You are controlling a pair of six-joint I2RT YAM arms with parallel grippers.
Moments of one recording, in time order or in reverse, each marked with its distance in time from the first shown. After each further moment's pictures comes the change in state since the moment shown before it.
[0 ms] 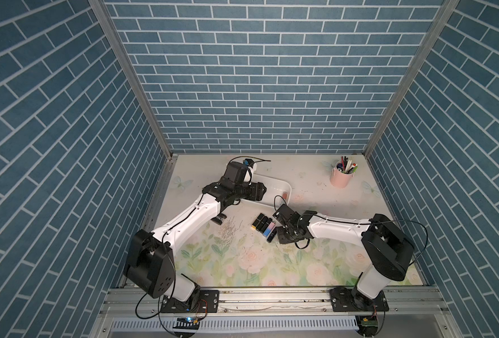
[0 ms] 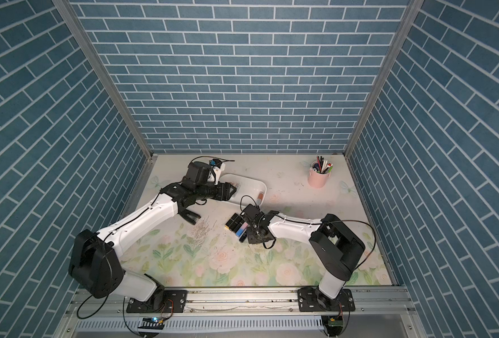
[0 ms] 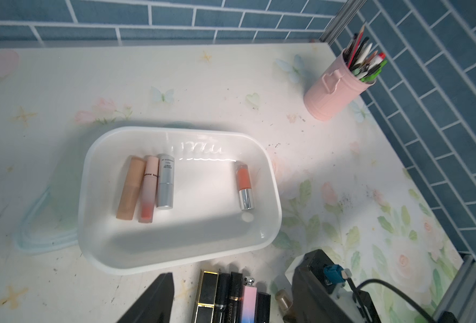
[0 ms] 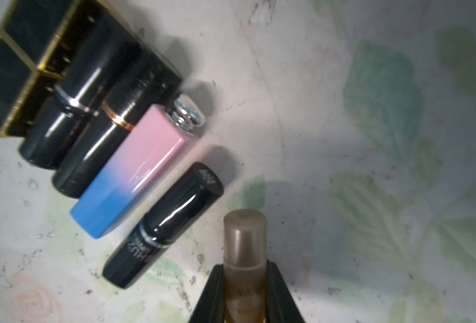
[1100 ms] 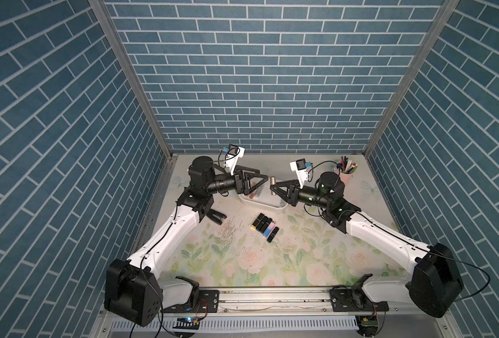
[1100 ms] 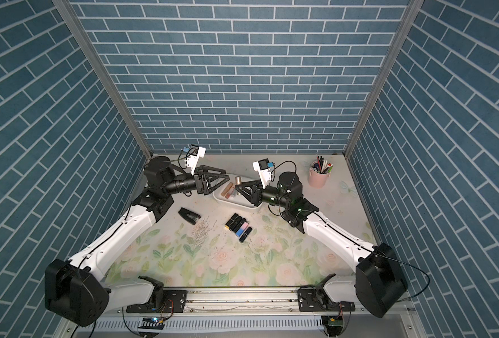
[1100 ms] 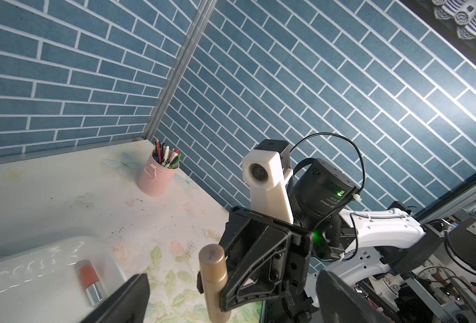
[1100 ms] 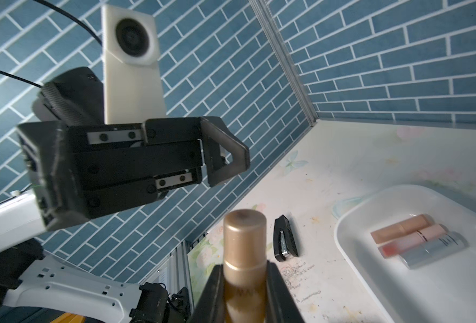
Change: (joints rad) left arm 0.174 -0.203 -0.148 0.583 0.741 -0.264; right arm -0.271 -0.356 -0.058 0.890 -0.703 -0.101
